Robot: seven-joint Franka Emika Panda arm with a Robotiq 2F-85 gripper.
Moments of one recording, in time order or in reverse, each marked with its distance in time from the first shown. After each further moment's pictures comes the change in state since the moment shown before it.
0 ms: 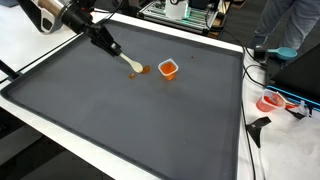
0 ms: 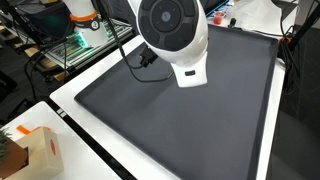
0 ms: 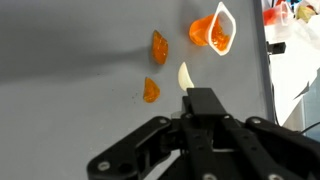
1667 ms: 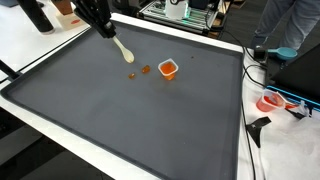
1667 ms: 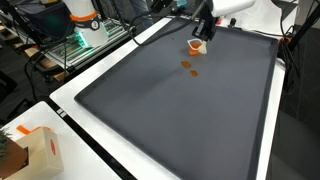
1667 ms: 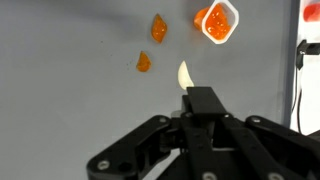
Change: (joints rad) arm 0.137 -0.203 -0.009 -0.015 -0.269 0.092 0.172
